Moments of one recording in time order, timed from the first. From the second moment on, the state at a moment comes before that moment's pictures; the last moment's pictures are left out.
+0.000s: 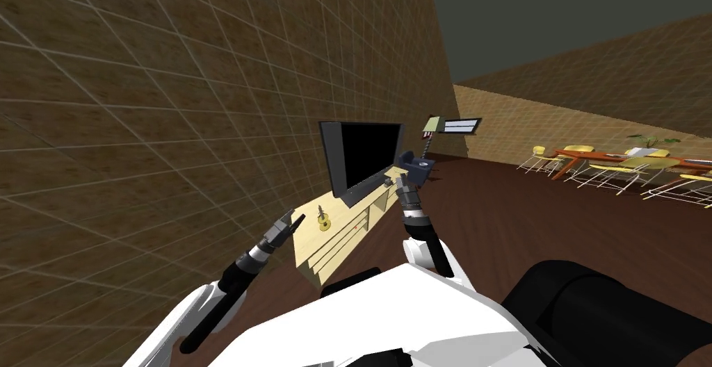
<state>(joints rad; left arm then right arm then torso) 0.26 0.47 0.09 -1.74 -0.75 -0.77 -0.06 0.52 0.00 -0.03 -2.30 0.04 -0.42 0.05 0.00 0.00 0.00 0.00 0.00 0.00</state>
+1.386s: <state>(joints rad) 0.13 0.64 0.11 -1.45 -1.19 -0.95 -0.21 0.52 0.00 -0.03 -2.30 0.04 -0.42 0.05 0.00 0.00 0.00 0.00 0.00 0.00</state>
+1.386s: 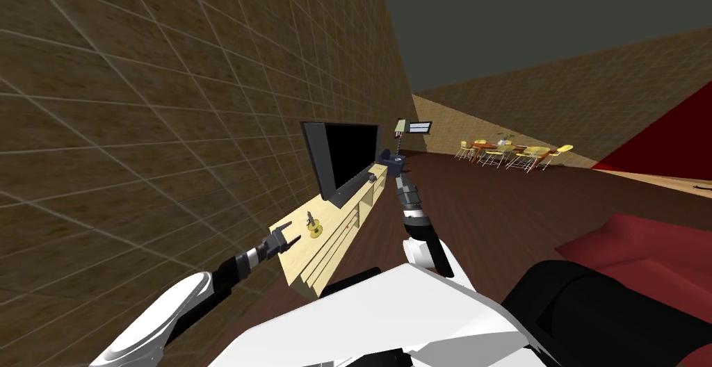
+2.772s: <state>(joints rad) -0.02 0.76 0.12 -1.16 -1.65 -1.13 -0.35 0.52 0.00 -0.03 -2.30 0.04 -0.42 0.05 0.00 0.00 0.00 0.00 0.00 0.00</state>
